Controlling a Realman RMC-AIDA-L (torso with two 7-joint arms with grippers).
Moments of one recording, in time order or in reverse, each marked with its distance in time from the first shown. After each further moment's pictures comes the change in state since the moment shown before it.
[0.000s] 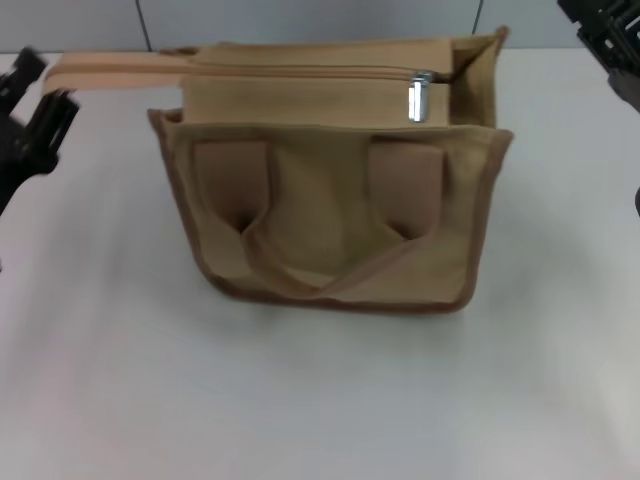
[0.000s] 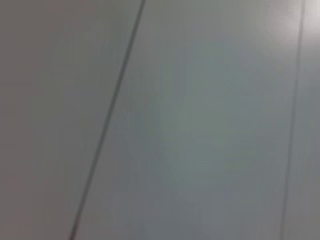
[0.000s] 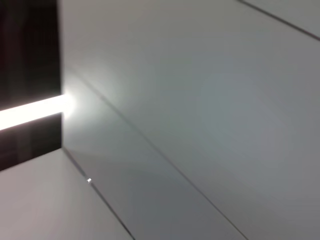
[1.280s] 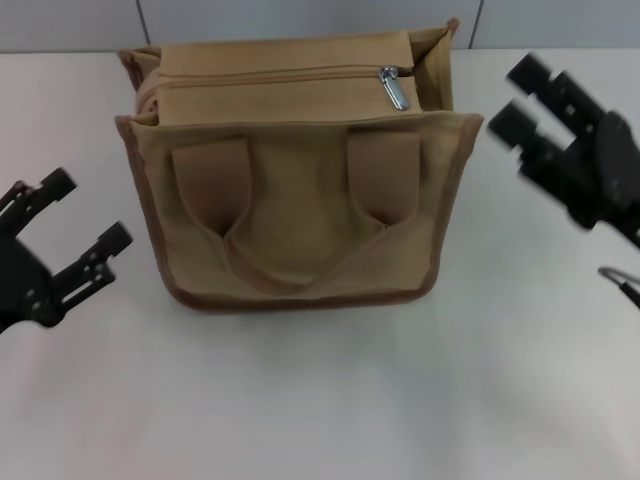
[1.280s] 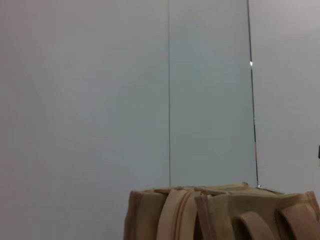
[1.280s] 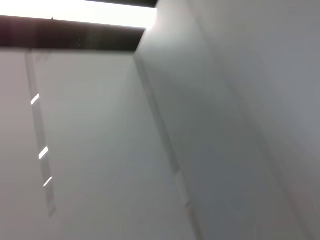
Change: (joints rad) left arm 0.208 0.013 0.209 0.269 0.176 0.149 0.016; right arm -0.034 -0.002 -0.037 -0.015 -0.213 -0.097 -0.500
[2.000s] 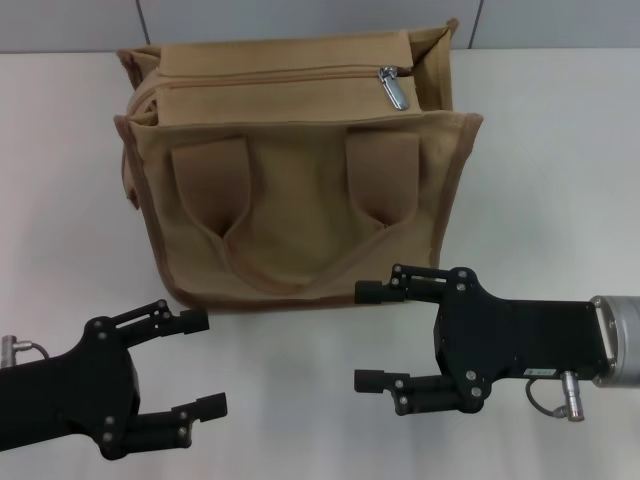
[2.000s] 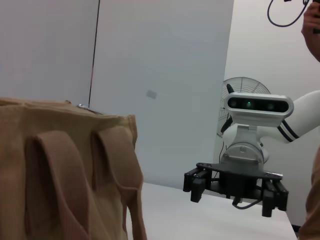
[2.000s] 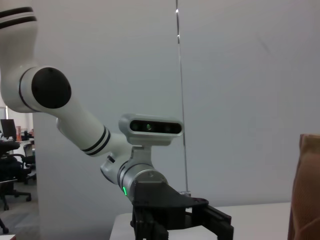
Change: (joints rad) left arm -0.103 0.019 0.047 0.101 0.442 0.133 -0.163; right arm 0.034 0.006 -0.045 -0.208 -0.557 0.126 -0.084
